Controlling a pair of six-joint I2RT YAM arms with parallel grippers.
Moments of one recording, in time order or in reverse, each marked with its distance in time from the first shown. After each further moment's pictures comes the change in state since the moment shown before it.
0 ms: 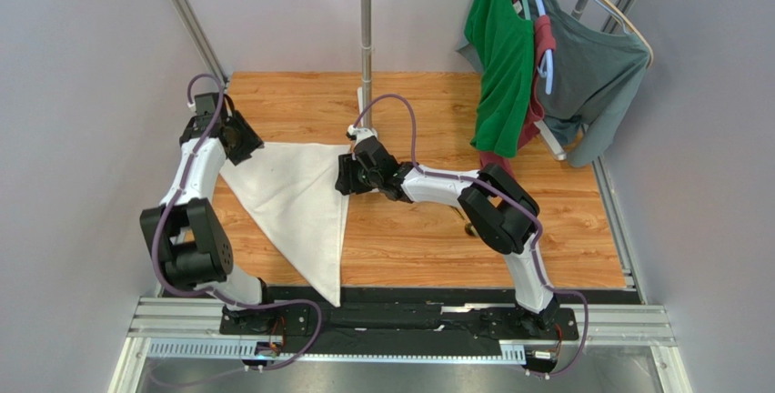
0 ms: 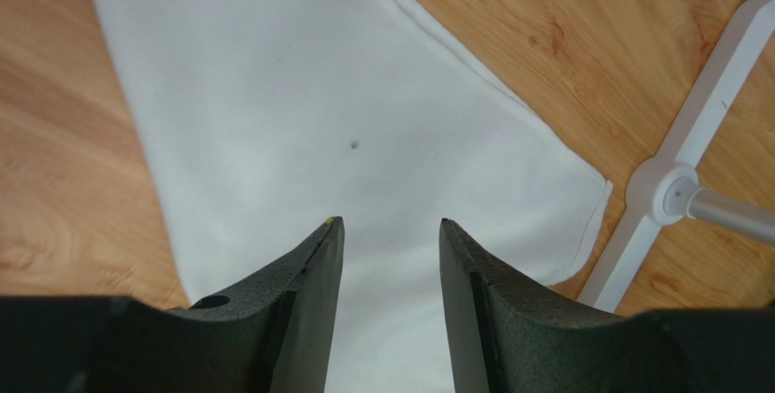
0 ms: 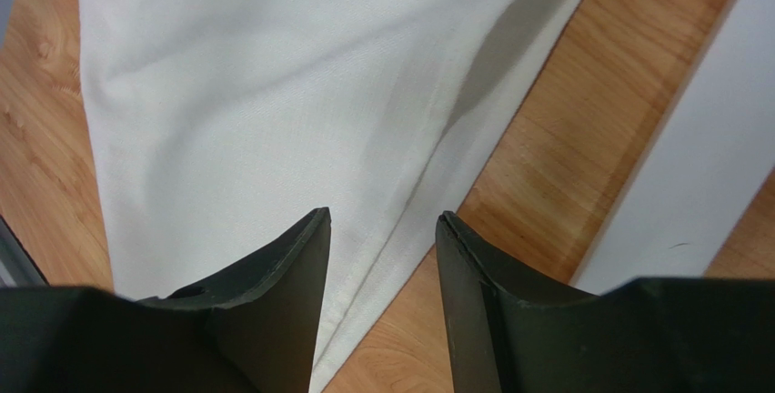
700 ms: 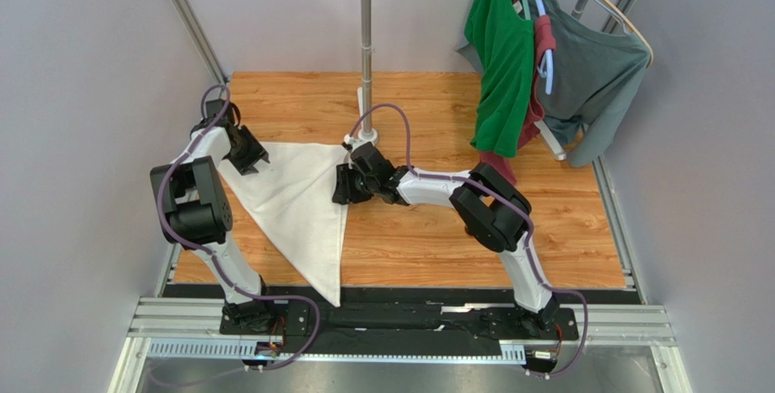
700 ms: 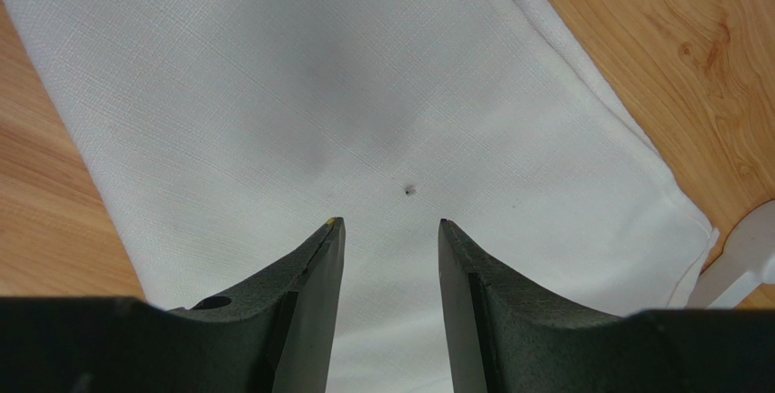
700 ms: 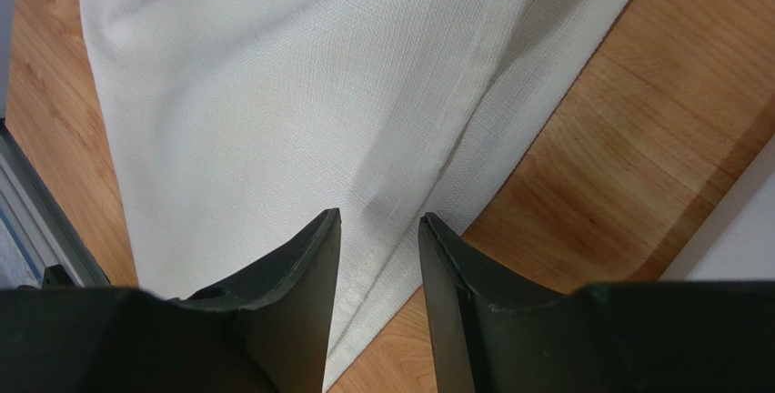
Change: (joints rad) left arm 0.020 0.343 0.097 0.003 0.051 -0.005; right arm -0.001 0.053 0.012 -0.023 -0.124 0.063
